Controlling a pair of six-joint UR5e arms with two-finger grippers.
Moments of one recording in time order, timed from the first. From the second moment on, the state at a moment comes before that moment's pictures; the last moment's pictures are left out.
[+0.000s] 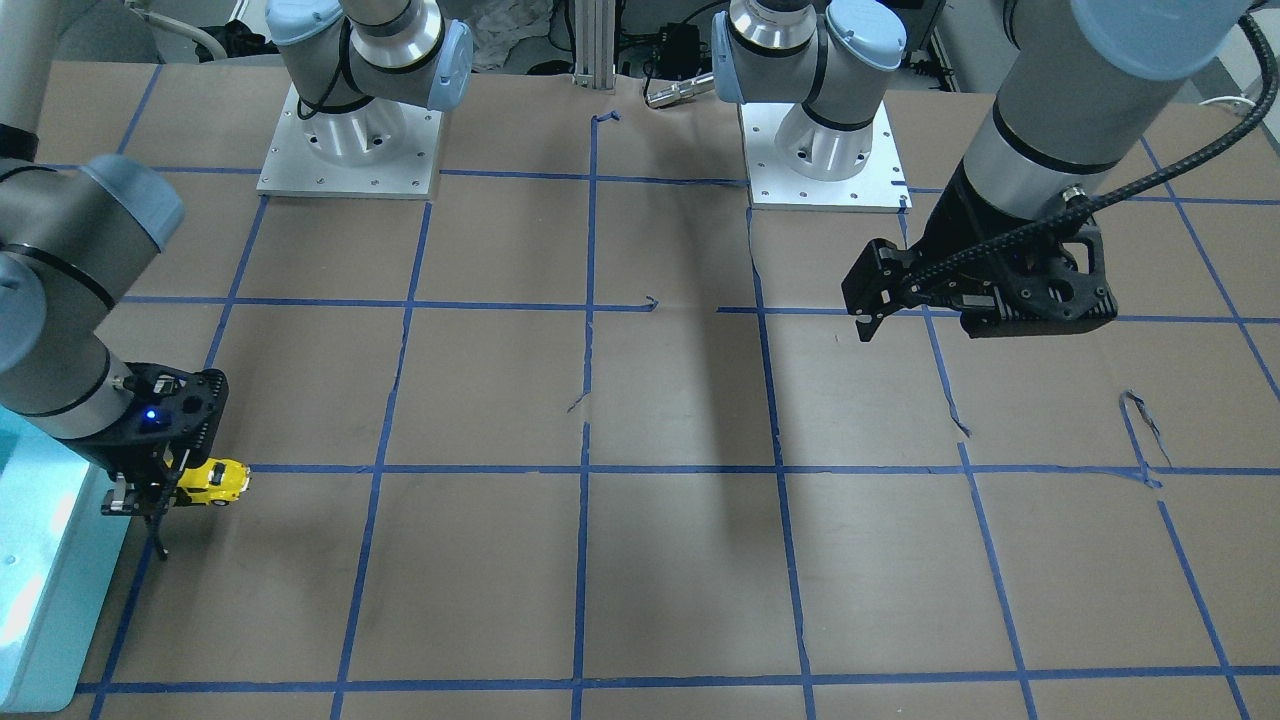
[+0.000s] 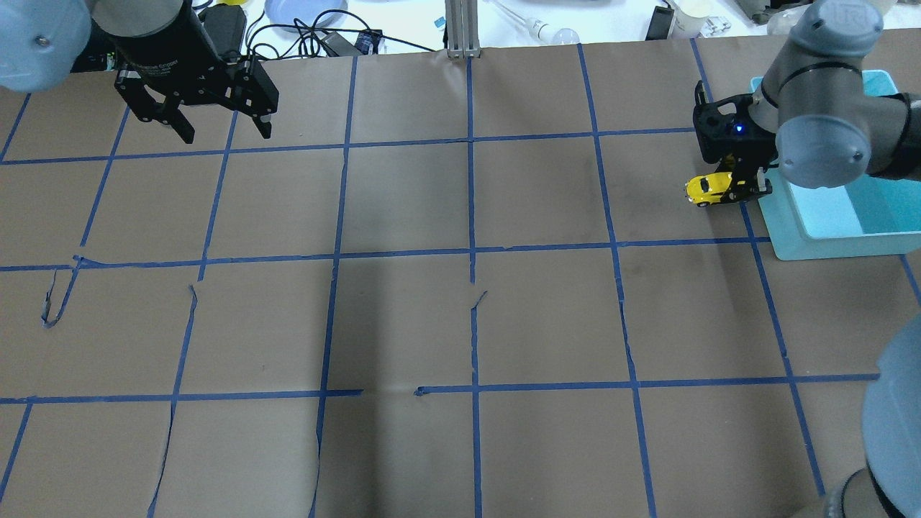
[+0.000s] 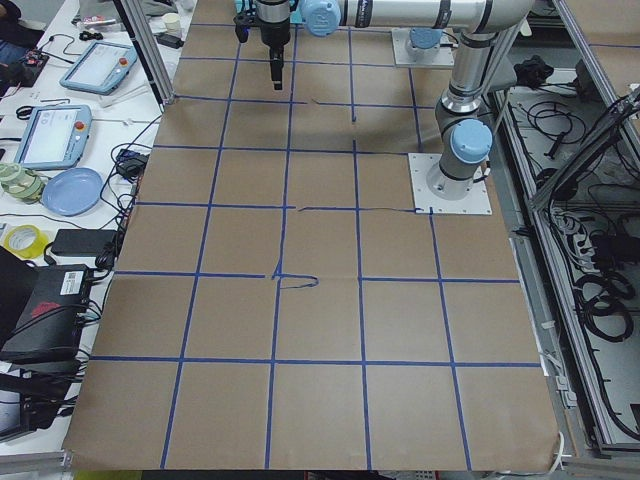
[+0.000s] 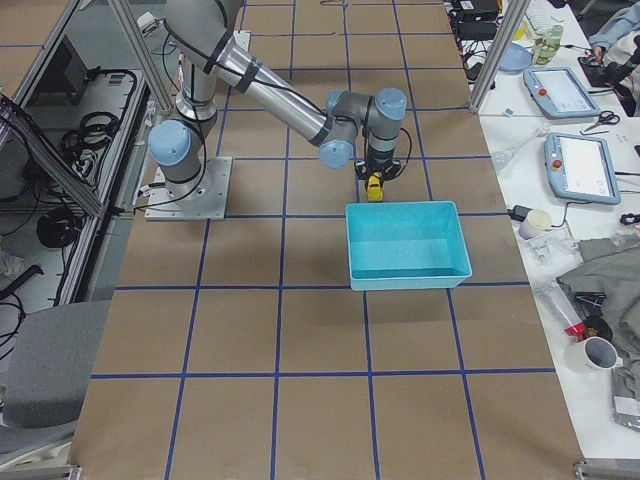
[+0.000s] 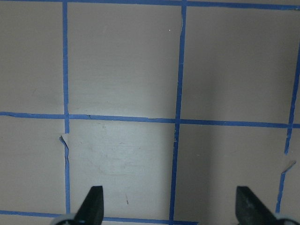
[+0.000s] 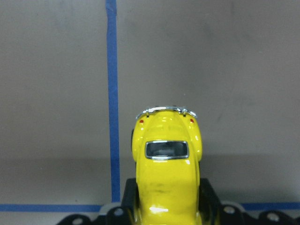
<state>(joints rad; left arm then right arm) -1.52 -1.71 -1.42 -1.58 1.60 0.00 1.30 -1.23 1.71 -2.09 -1.60 -1.84</state>
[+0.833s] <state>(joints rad) -1.52 -1.71 -1.42 -1.58 1.60 0.00 1.06 -1.03 1.37 -1.92 -1.61 -2.03</state>
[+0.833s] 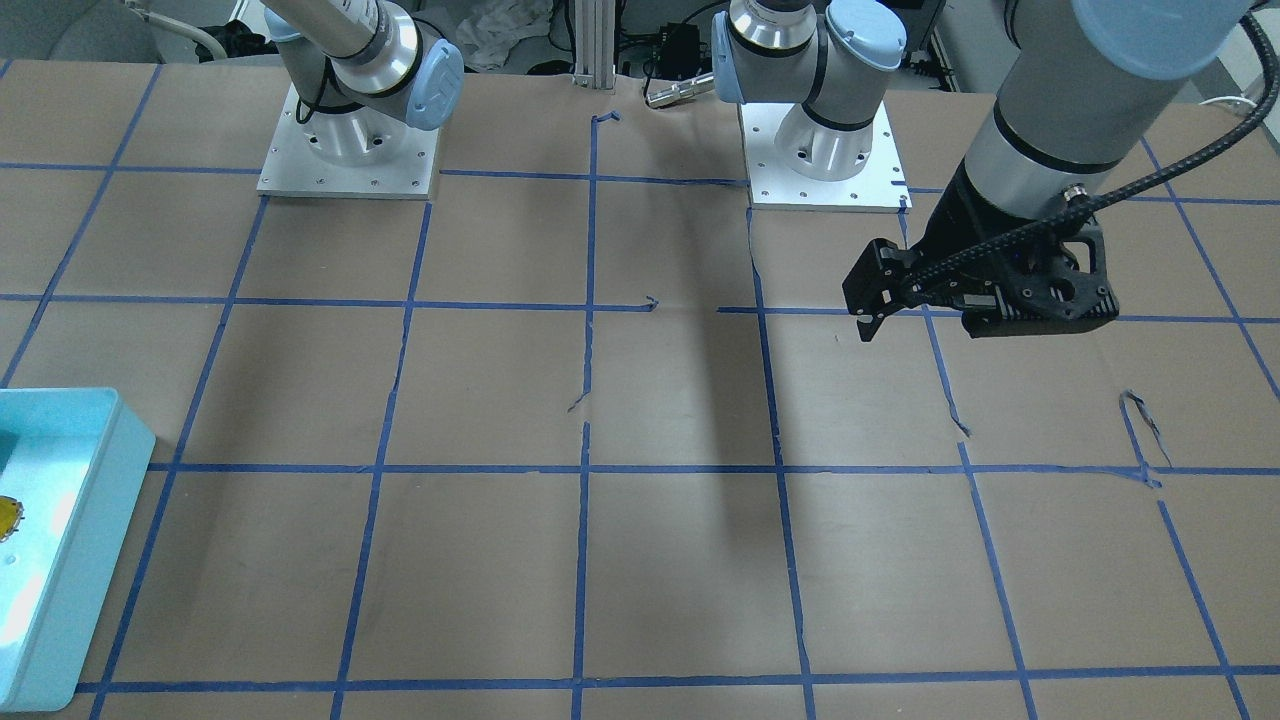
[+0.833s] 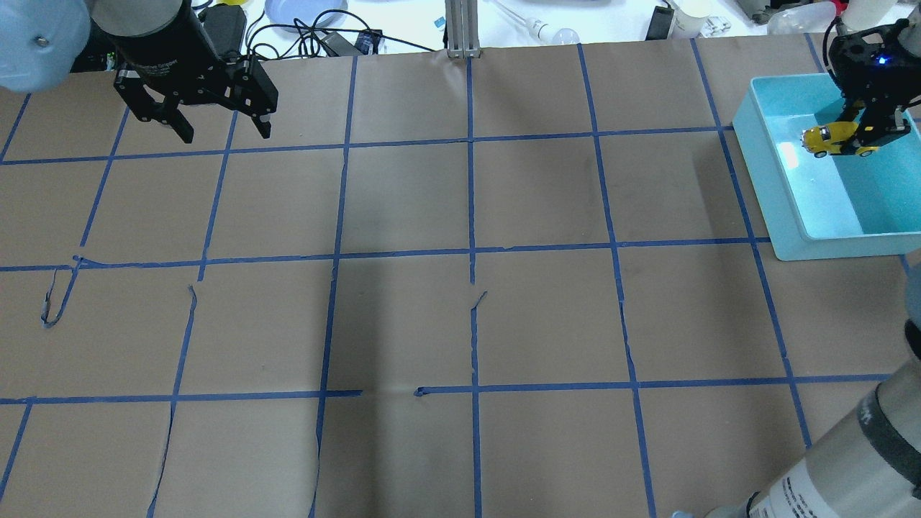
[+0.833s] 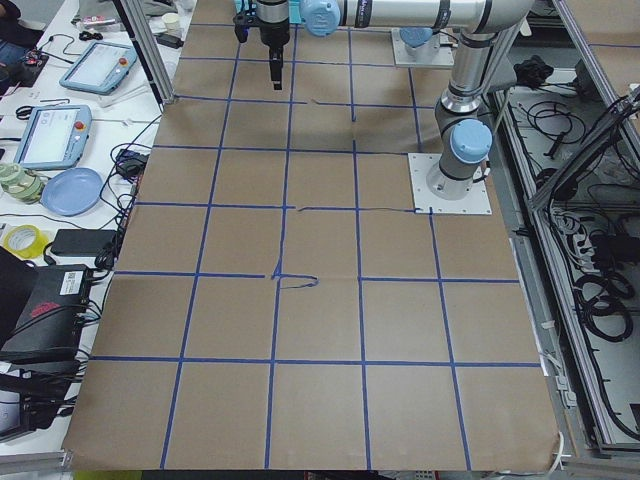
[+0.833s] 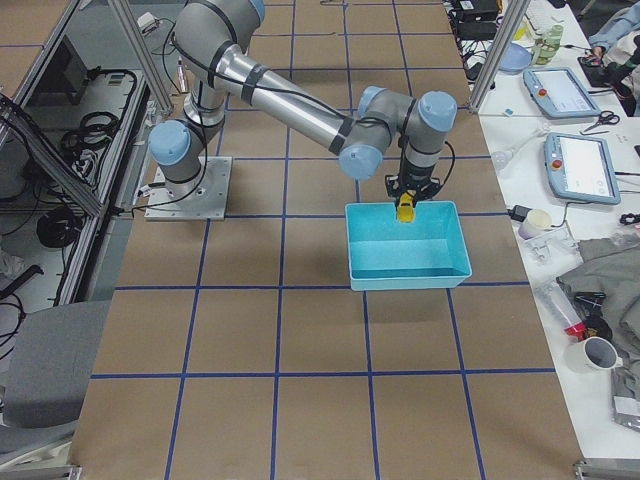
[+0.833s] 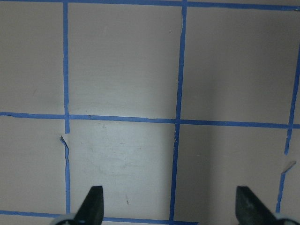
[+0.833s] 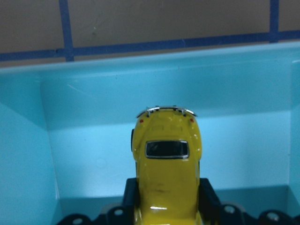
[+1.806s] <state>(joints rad) -1.52 -1.71 -1.42 -1.56 1.59 -0.01 1.00 -0.99 1.44 -2.06 -1.58 -2.05</state>
